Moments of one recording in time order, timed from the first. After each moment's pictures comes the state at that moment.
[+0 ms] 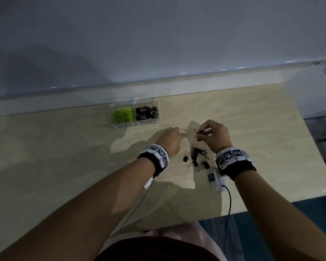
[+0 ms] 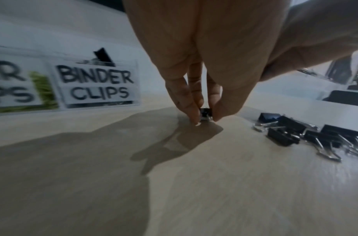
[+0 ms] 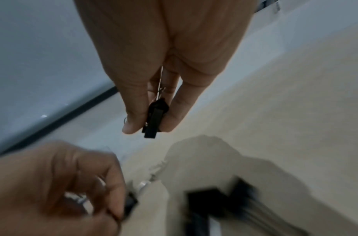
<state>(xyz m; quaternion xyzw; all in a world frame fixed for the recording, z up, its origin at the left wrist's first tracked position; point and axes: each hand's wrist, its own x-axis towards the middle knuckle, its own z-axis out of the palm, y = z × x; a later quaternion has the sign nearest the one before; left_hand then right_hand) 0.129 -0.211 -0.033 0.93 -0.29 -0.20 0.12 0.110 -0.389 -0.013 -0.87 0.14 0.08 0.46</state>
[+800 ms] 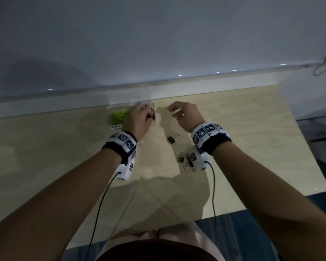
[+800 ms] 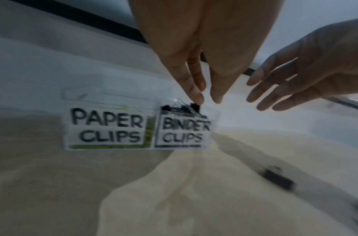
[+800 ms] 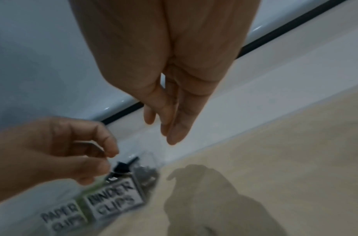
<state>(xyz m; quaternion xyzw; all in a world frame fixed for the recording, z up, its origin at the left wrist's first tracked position) 0.172 -0.136 -0.007 0.94 -0.14 -0.01 0.31 0.174 -0.332 0.017 -0.92 -0.01 0.11 0.38</state>
